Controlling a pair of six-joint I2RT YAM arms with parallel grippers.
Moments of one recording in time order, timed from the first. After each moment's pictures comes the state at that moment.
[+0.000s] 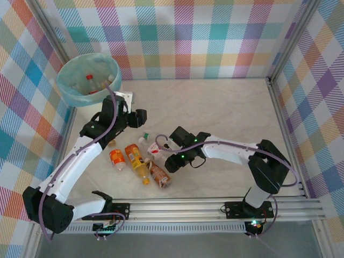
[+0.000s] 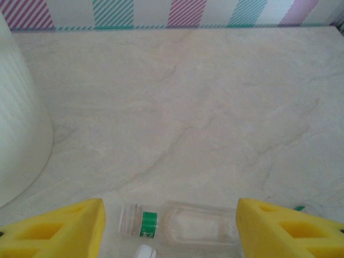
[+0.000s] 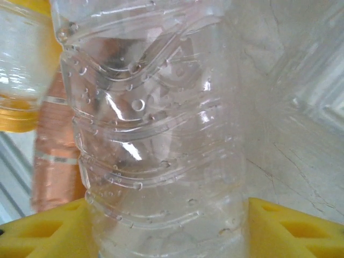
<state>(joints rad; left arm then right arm) -0.40 1.17 1.13 -0.54 -0.03 -0.24 0.94 1.62 1.07 -0.61 -0.26 0.23</state>
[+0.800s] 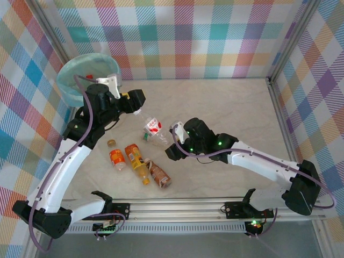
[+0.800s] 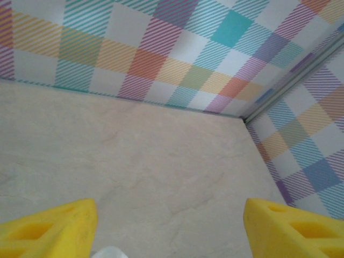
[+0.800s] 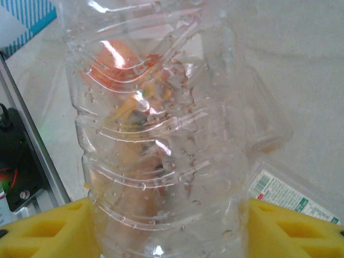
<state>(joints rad) -0.40 1.12 1.34 -0.54 0.07 -0.51 0.94 1.30 1.04 -0.44 -0.16 0.19</state>
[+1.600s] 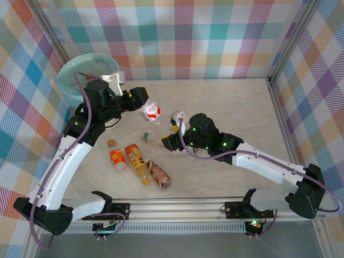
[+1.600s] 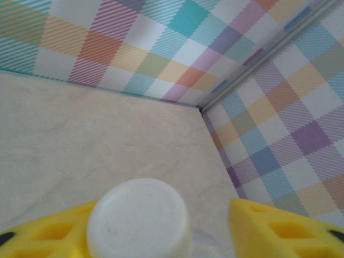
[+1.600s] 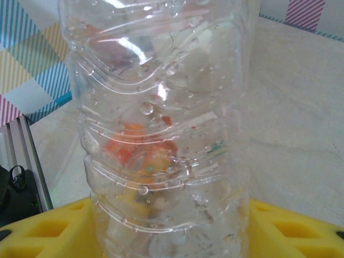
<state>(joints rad) -0.40 1.16 1.39 -0.53 0.23 -0.59 0.94 1.25 1.04 -0.23 -0.12 0.17</state>
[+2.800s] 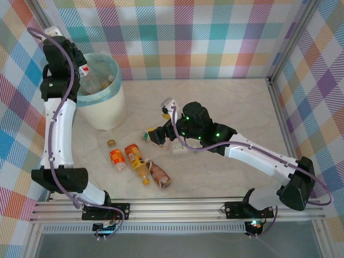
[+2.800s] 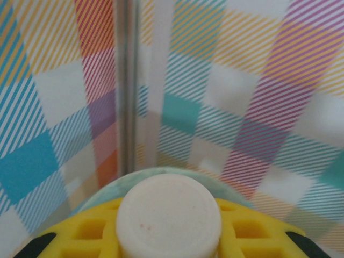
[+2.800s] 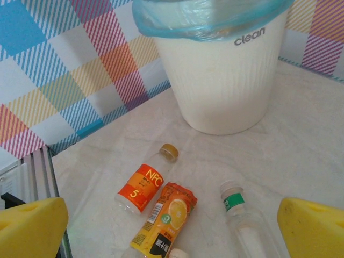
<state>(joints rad) 0.07 1.56 1.93 -0.58 -0.38 -0.19 0.94 1.37 1.24 -0.21 -0.17 0.18</state>
